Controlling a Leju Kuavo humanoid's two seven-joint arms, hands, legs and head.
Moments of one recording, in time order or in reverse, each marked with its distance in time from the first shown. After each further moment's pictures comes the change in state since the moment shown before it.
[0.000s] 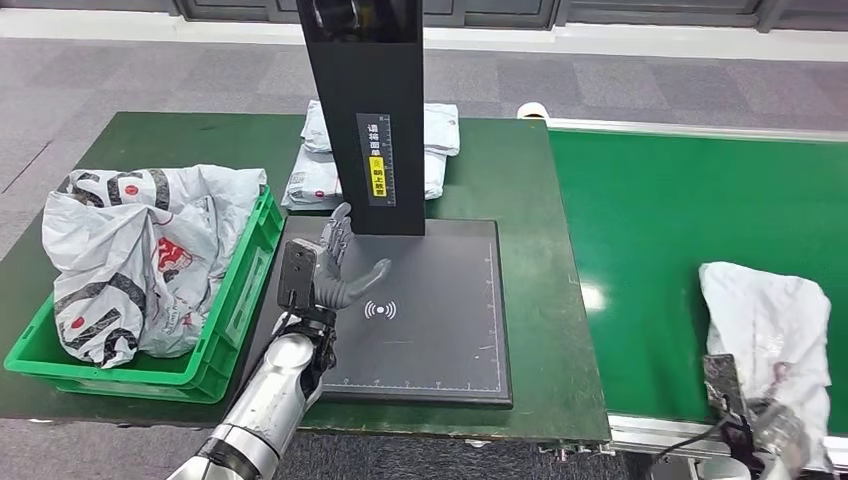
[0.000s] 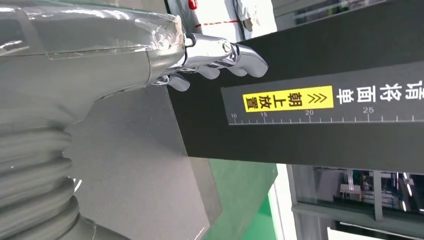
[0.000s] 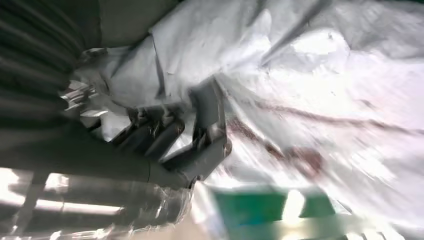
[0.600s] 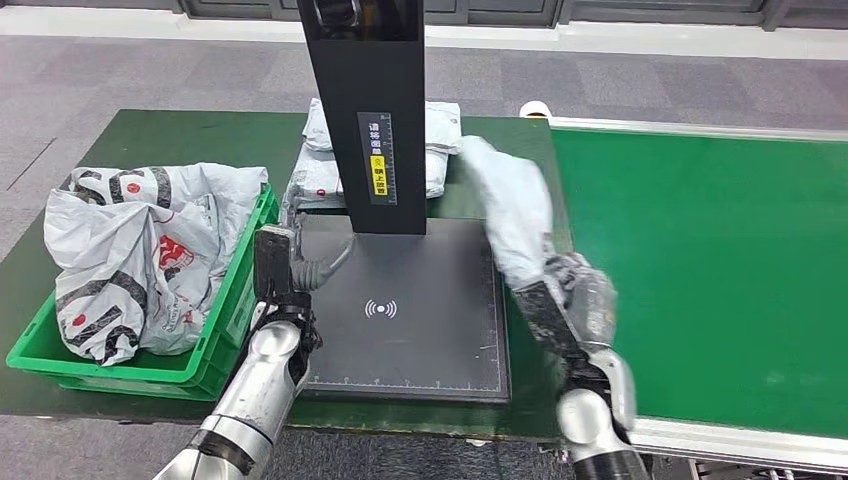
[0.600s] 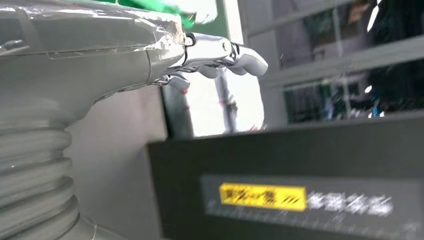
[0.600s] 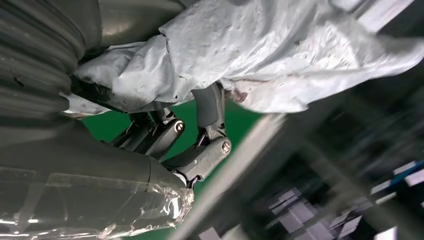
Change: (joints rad) left arm -0.033 0.006 0.075 -0.033 -0.054 0.215 -0.032; right arm 0.049 0.210 0.780 -0.604 -0.195 0.160 -0.072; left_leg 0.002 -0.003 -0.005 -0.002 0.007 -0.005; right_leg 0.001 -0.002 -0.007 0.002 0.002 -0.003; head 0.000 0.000
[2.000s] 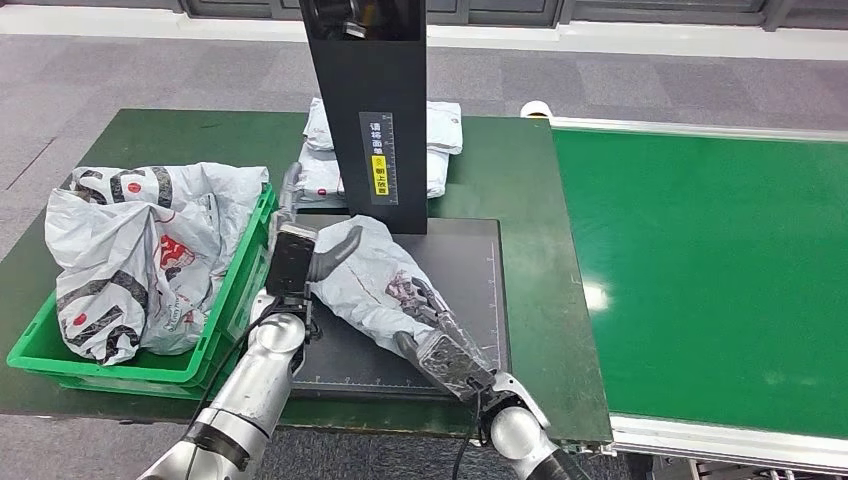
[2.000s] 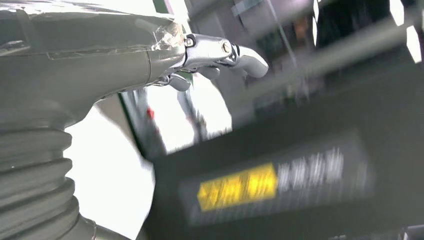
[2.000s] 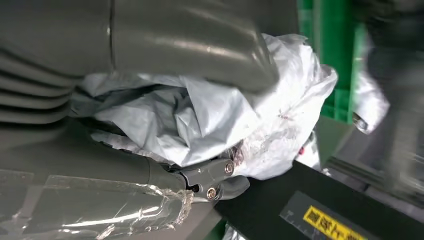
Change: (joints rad) left arm -0.019 0.034 -0.102 -0.010 -0.183 0.046 -0.011; right arm -0.074 -0.044 0.375 0.276 -0.532 0.262 -0.227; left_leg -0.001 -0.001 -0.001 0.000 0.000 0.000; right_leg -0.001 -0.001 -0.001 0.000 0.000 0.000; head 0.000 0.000
